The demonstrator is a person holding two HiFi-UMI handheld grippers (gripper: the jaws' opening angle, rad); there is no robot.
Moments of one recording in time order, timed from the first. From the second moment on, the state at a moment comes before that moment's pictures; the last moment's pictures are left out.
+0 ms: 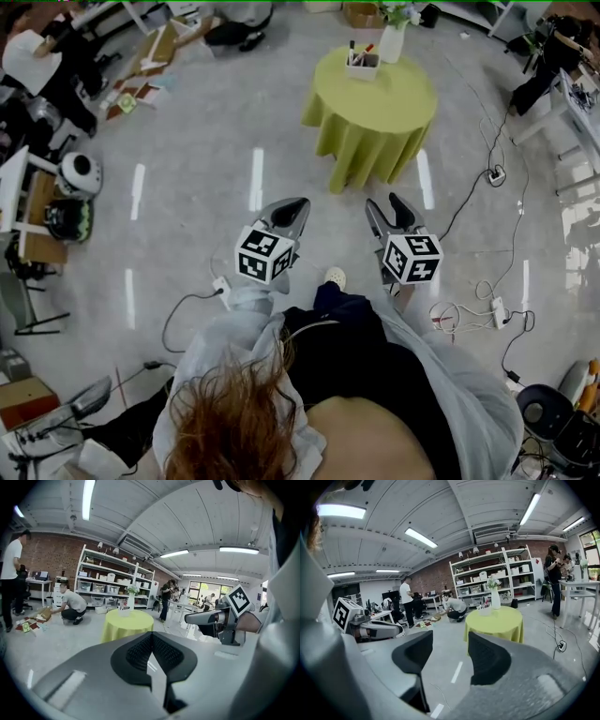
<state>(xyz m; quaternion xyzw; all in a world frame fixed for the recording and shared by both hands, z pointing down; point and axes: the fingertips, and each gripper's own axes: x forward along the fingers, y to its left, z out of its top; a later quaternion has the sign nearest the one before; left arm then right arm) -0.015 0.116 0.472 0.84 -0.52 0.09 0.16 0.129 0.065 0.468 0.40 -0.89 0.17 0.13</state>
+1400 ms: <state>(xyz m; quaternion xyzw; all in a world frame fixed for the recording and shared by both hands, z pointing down) -0.008 0.038 0.508 0.82 -0.53 0.09 0.20 0.132 -0.015 0.507 0.38 -0.89 0.21 0.14</state>
